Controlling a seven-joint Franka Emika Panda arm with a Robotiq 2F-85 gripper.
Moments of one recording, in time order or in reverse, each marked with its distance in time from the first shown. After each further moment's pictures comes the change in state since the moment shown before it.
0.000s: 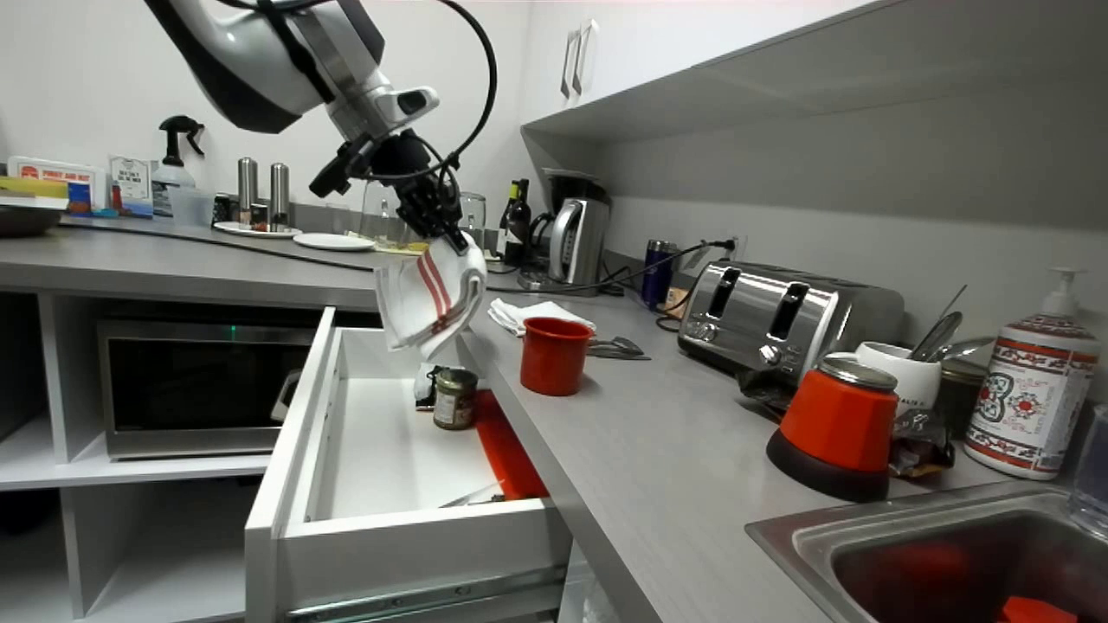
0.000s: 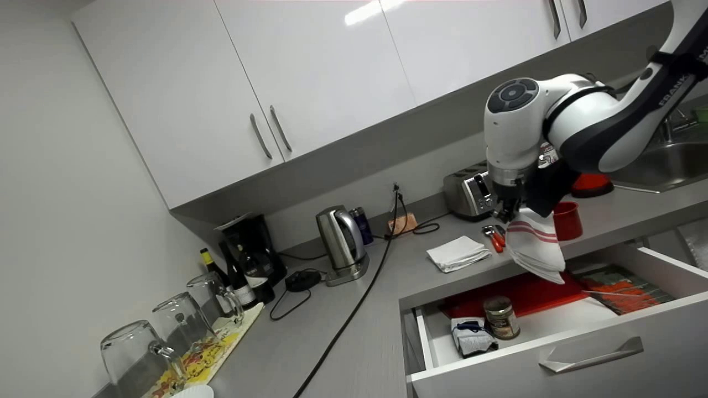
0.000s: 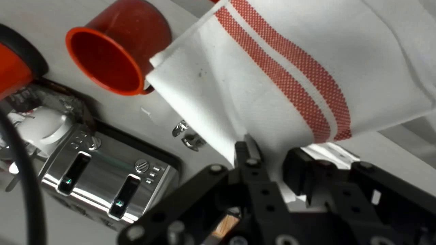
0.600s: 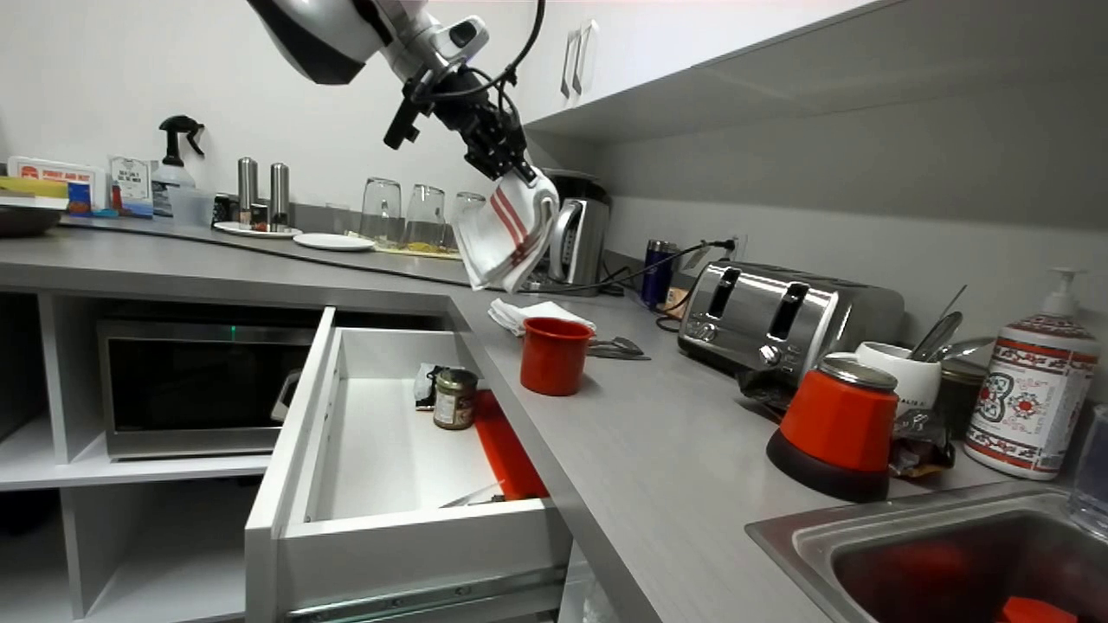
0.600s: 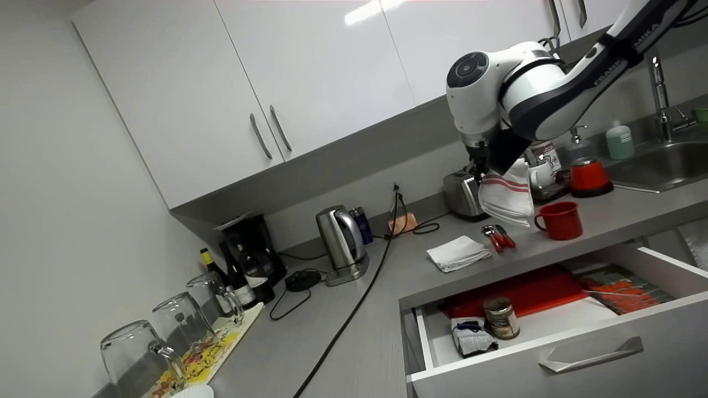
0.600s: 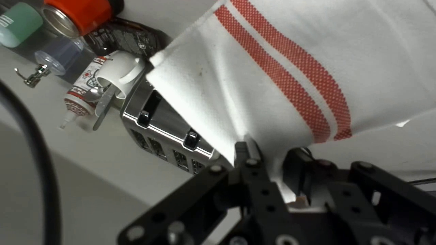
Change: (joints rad) arm -0.139 0.067 0.107 0.313 -0.086 -0.253 -0.021
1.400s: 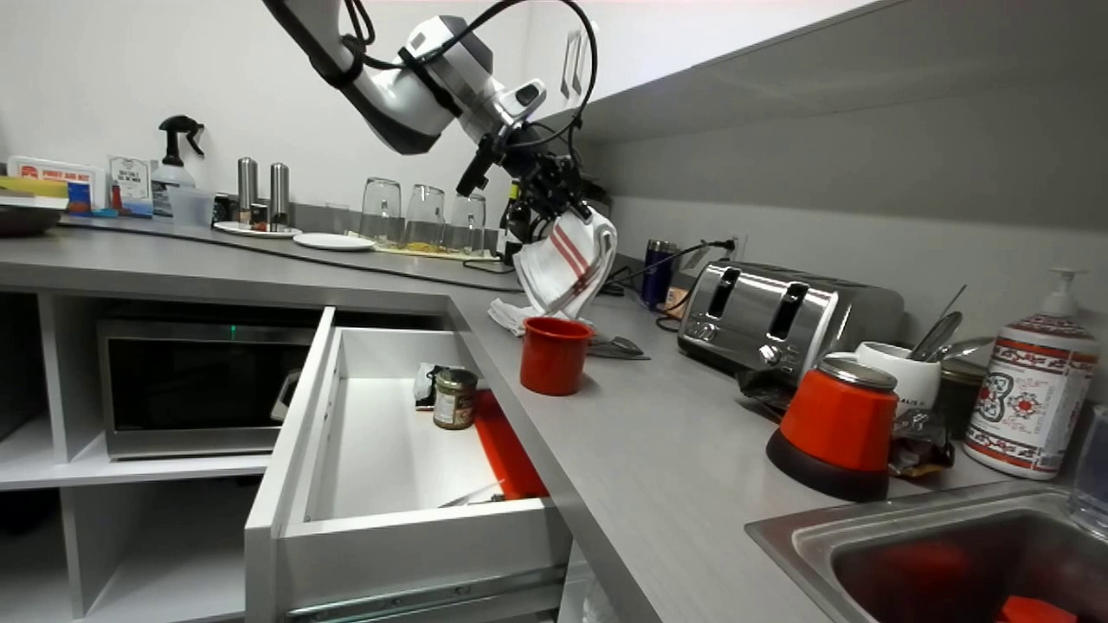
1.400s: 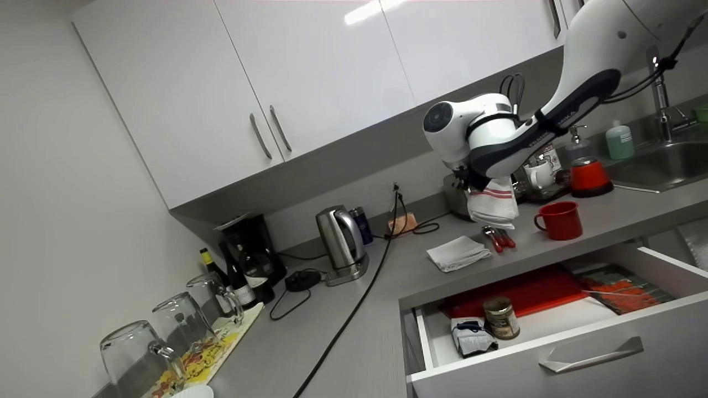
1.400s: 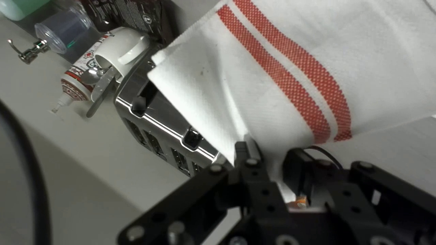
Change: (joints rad) arm -0.104 0.419 0.006 0.544 0.068 -0.118 -0.201
